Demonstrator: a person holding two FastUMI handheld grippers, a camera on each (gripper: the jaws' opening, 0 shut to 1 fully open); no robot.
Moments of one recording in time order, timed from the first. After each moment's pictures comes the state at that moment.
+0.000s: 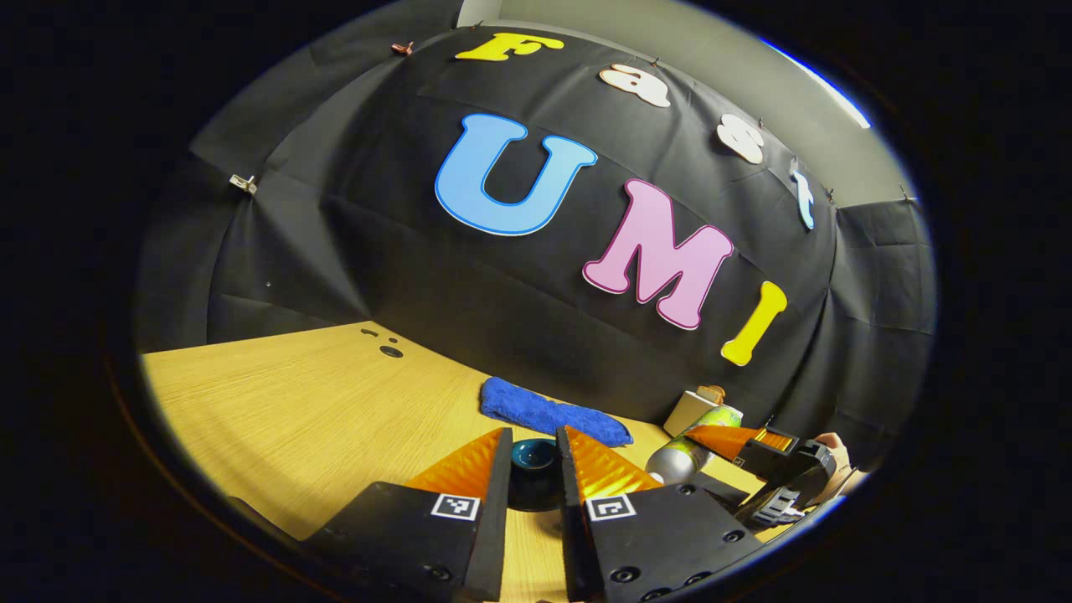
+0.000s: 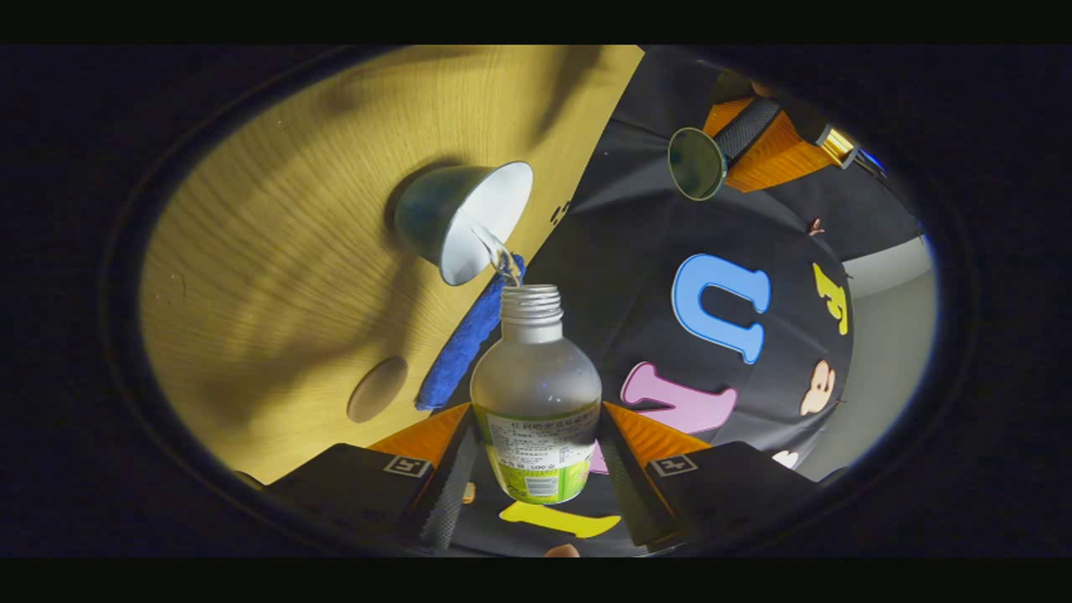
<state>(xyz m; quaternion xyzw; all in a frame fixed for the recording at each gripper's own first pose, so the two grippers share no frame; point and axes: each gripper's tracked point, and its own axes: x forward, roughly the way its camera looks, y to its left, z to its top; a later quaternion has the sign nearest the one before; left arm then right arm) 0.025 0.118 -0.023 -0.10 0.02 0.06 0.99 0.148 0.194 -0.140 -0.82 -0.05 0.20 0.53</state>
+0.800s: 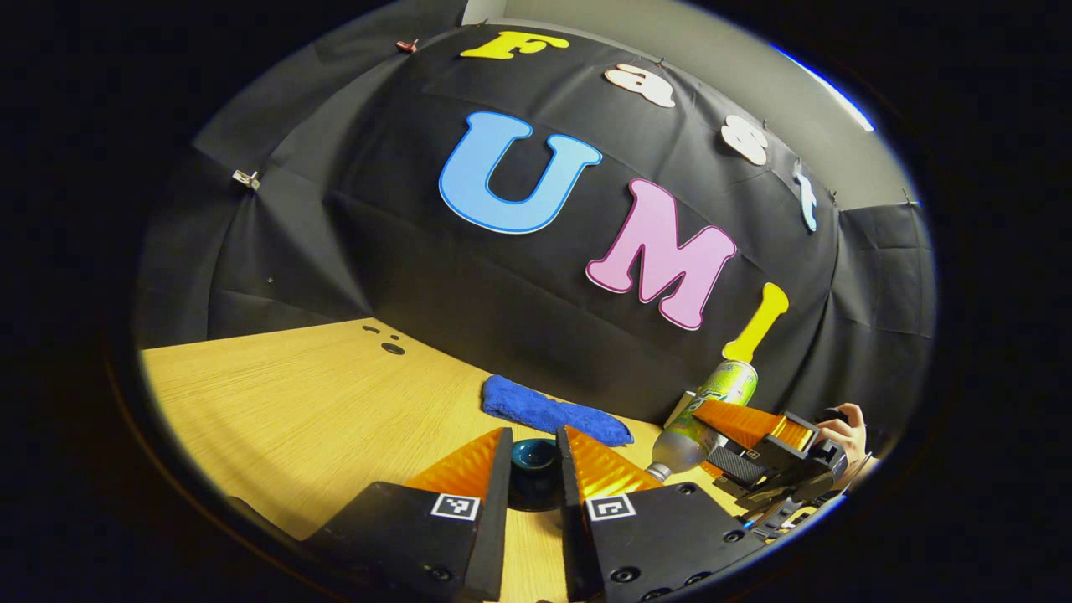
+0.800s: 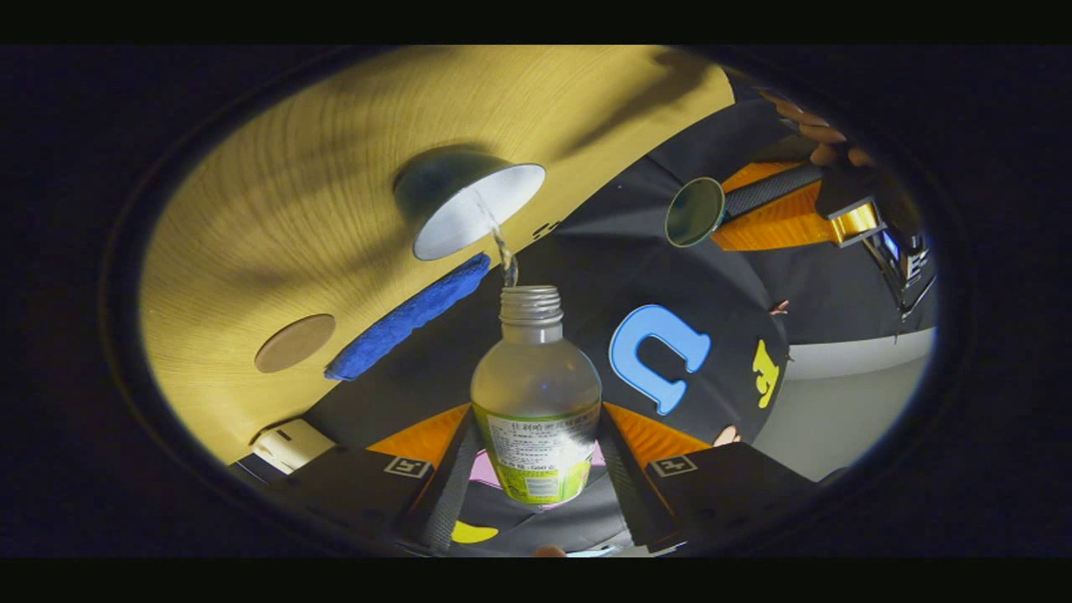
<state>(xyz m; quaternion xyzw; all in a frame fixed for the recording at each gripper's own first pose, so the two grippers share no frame) 0.025 0.122 -0.024 -0.11 0.03 0.06 0.99 0.151 0.227 -0.100 -0.88 -0.18 0.18 0.40</state>
